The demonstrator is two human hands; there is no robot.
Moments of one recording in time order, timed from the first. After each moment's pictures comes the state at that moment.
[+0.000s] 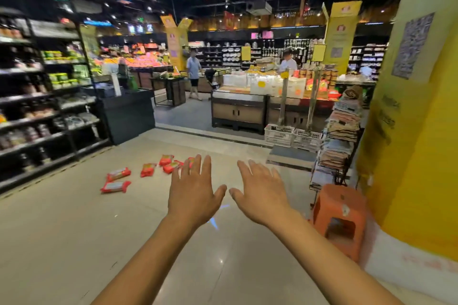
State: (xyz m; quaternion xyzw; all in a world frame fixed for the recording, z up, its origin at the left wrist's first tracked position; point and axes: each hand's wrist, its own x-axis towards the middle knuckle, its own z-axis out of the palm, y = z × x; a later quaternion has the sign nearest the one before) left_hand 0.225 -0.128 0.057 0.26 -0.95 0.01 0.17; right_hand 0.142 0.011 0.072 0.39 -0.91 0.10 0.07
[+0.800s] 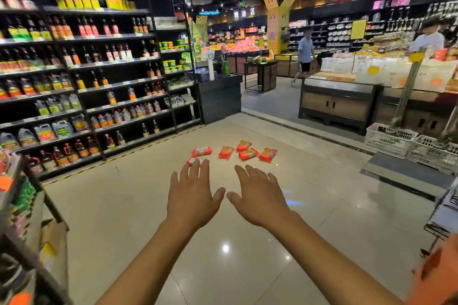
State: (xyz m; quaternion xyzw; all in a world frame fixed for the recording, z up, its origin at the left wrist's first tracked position) left_hand 0.156 -0.209 0.037 0.50 -0.86 0.05 0.11; right_hand 0.016 -0.127 0.043 0.60 -0.79 0.12 -0.03
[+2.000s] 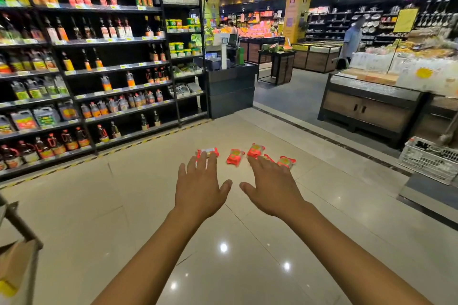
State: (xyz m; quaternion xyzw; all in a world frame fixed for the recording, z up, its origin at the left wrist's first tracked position) left_hand 0.033 -0.646 0.013 0.50 -0.86 0.02 0.12; right_hand -0.125 -0.566 0.025 0.60 -0.79 0.10 0.00
